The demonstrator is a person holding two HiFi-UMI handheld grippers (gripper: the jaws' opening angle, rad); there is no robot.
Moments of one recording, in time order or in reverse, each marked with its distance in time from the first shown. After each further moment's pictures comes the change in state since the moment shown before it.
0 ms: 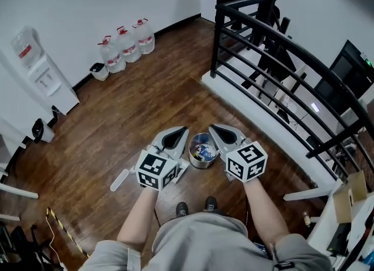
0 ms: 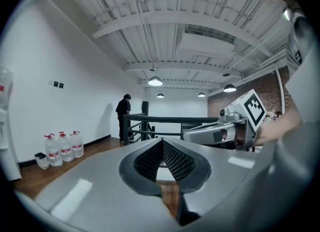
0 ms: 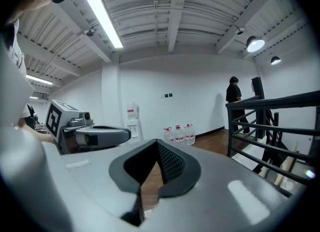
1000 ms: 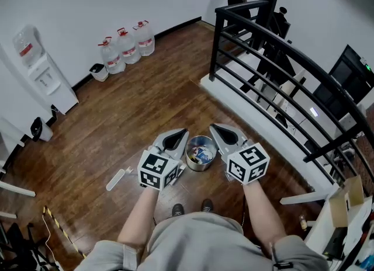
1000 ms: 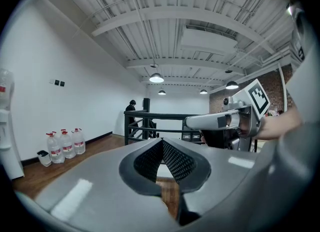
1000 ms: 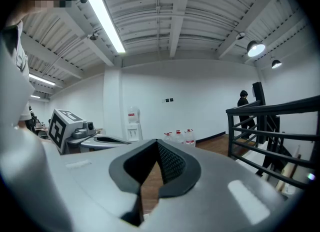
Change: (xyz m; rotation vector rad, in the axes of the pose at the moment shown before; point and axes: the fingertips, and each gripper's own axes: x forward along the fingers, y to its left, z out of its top) left arm 0.012 -0.009 -0.008 -0.004 0.044 0.017; right arm -0.017 -0.006 0.024 -0.024 -0.054 0.008
